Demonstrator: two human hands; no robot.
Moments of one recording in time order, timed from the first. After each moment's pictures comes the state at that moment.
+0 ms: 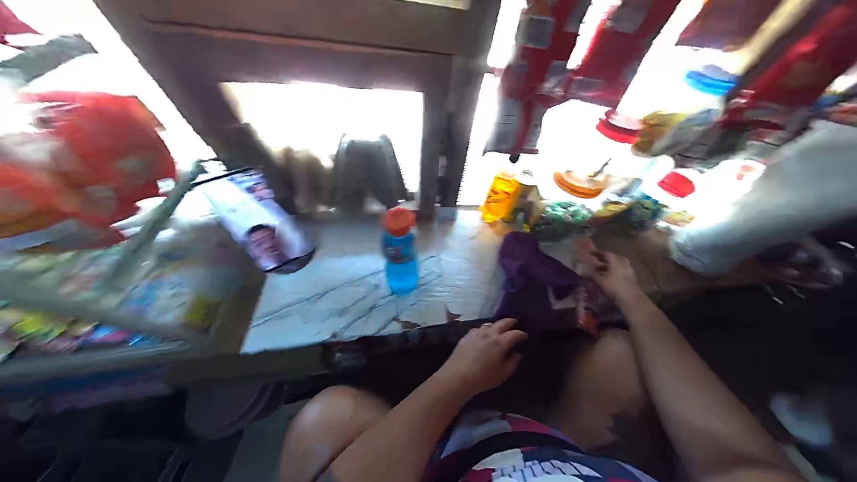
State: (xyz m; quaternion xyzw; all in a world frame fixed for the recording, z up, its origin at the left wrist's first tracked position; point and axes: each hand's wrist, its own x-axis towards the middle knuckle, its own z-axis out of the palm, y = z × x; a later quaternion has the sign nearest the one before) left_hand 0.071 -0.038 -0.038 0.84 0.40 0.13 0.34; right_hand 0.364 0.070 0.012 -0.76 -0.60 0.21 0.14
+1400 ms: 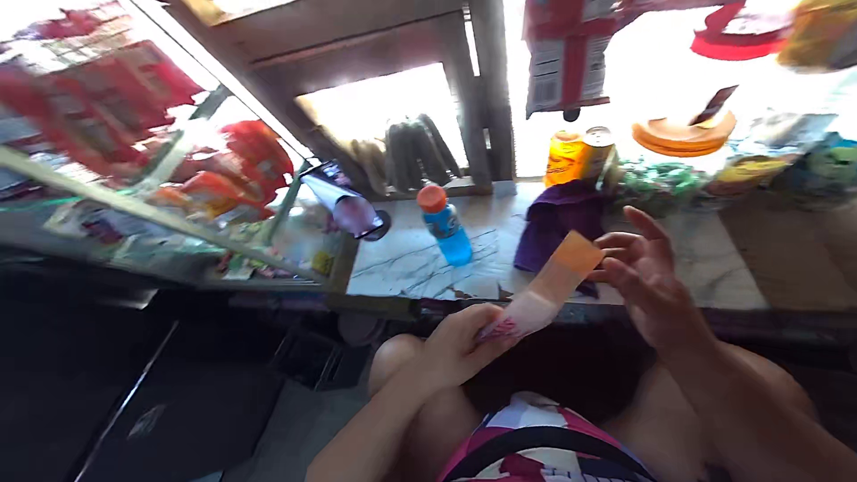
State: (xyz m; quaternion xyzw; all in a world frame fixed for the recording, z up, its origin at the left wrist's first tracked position) left_hand -0.017 -0.094 0.031 0.74 0.45 0.36 0.33; right_hand 0.256 0.012 0.023 -0.32 -0.58 0.54 0.51
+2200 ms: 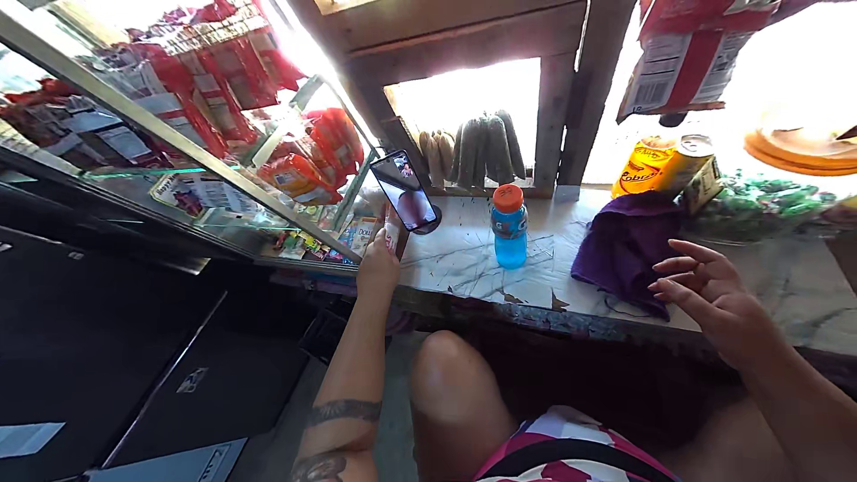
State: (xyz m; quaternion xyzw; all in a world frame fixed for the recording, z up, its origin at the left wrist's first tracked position) left_hand -0.219 -0.044 0.015 0.42 0.90 0.13 0.03; right_hand 0.255 0.031 0.003 -0.43 -0.66 0.46 0.41
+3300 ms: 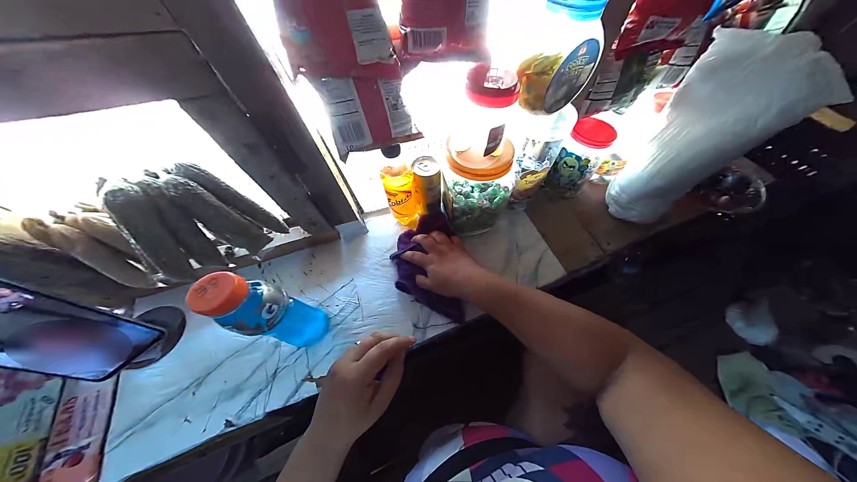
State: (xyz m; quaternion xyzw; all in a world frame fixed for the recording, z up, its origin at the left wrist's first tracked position) left_hand 0.009 -0.015 -0.034 0.81 0.37 0.41 0.18; right_hand 0.227 0.117 -0.020 -0.50 -0.85 0.14 0.06
